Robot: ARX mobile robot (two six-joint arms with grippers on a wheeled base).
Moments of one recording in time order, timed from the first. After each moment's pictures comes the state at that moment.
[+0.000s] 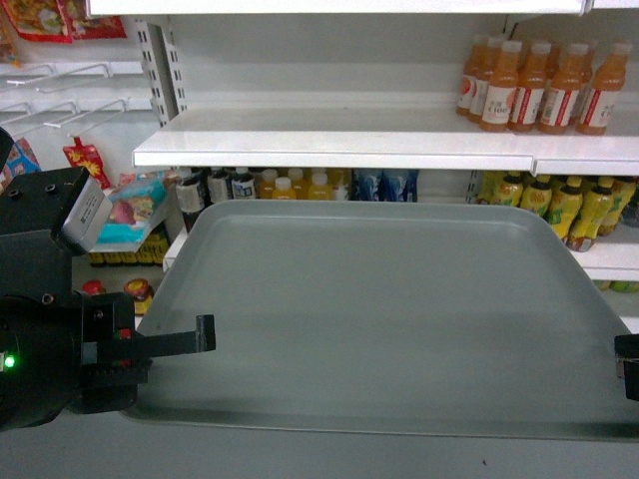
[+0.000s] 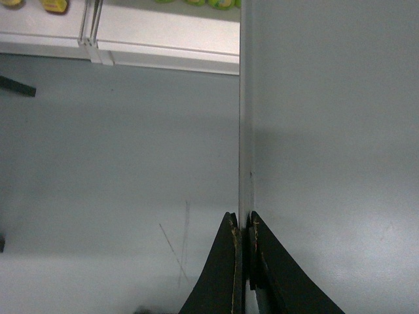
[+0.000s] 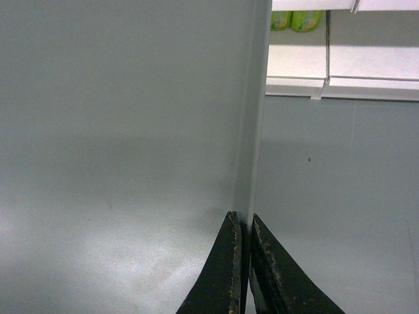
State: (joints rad) left arm -0.37 1.51 0.57 0.16 -0.22 -0.37; right arm 0.11 1.52 0.48 0.36 -0.11 0.09
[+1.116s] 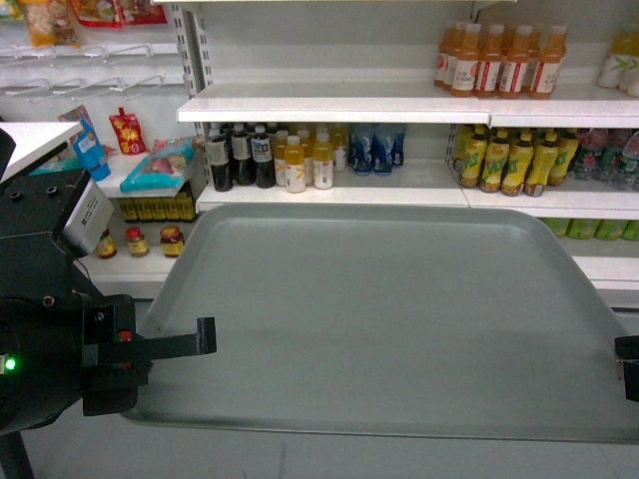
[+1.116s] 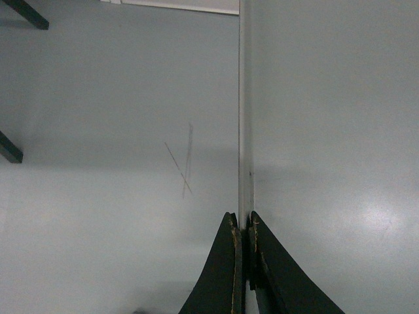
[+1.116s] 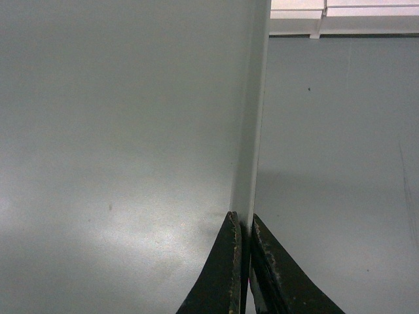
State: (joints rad) left arm -0.37 1.51 0.57 0.16 -0.22 -0.37; right arm 0.10 1.52 0.48 0.36 -0.11 0.09
